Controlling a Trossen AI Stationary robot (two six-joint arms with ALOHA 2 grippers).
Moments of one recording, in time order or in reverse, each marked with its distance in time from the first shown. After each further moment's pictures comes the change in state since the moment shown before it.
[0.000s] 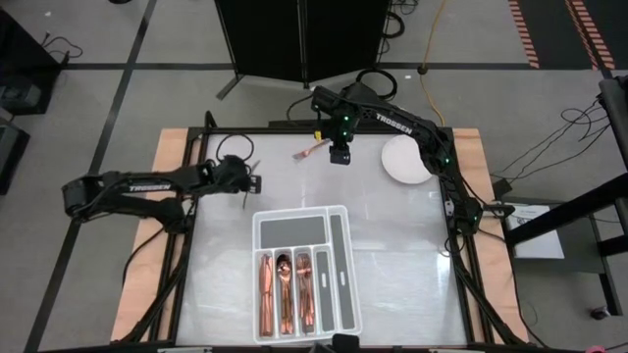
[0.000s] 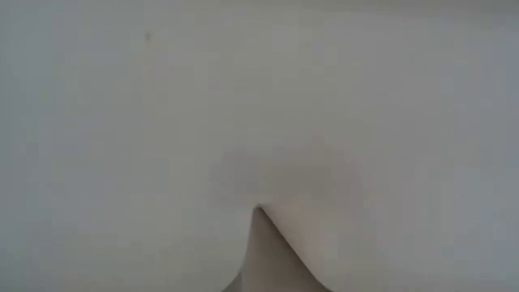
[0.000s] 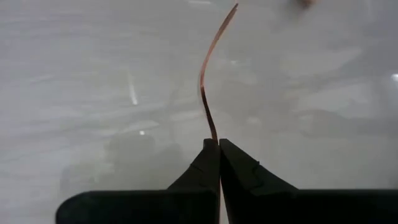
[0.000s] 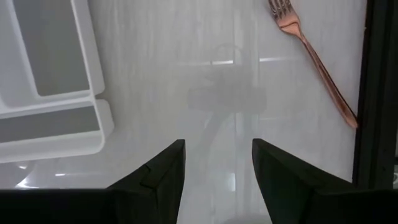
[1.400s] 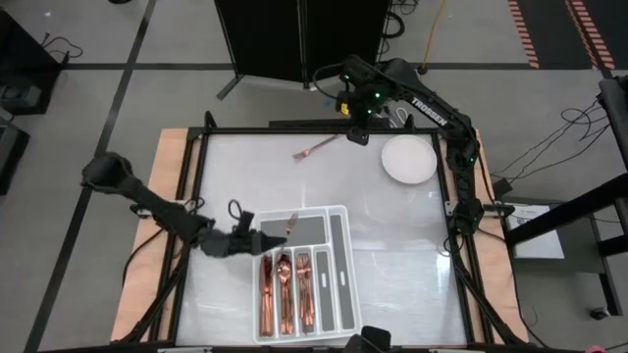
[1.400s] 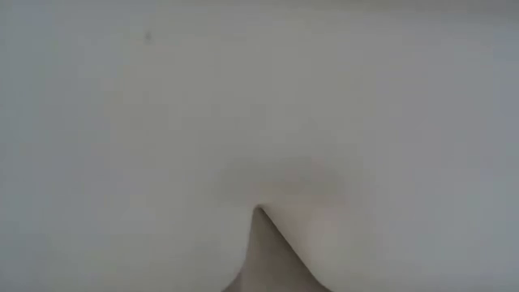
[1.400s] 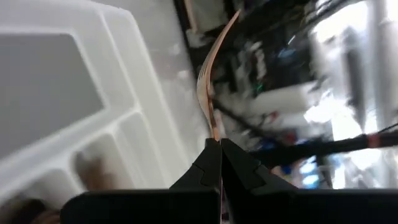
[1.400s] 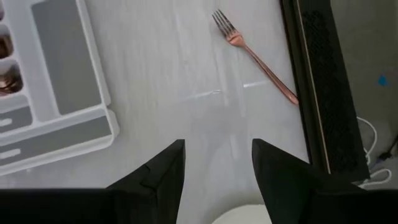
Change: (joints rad) left arm -0.923 0.173 0.003 0.877 -0.389 -0.518; right arm -0.104 -0.198 -0.001 -0.026 -0.029 0.055
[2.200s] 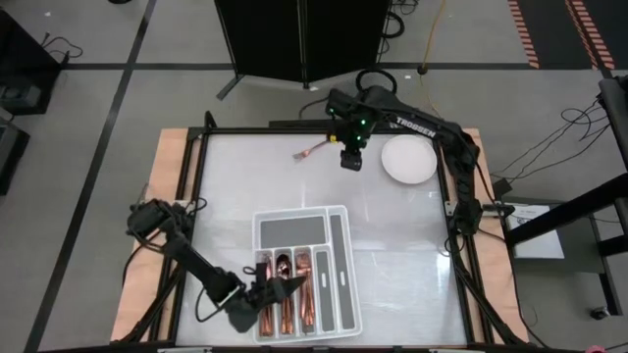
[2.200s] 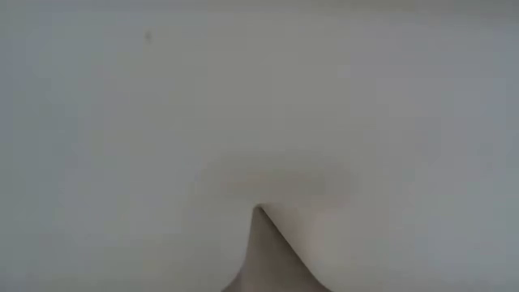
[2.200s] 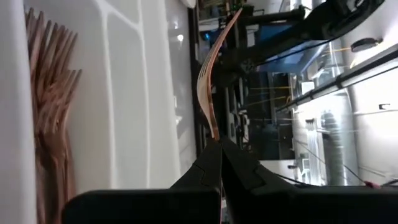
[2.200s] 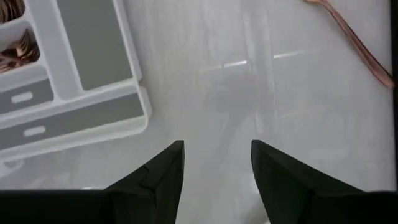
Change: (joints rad) left arm -0.261 0.691 0.457 0.149 -0.545 -0.354; right arm 0.117 -0.027 -0.267 0.089 -0.019 0.087
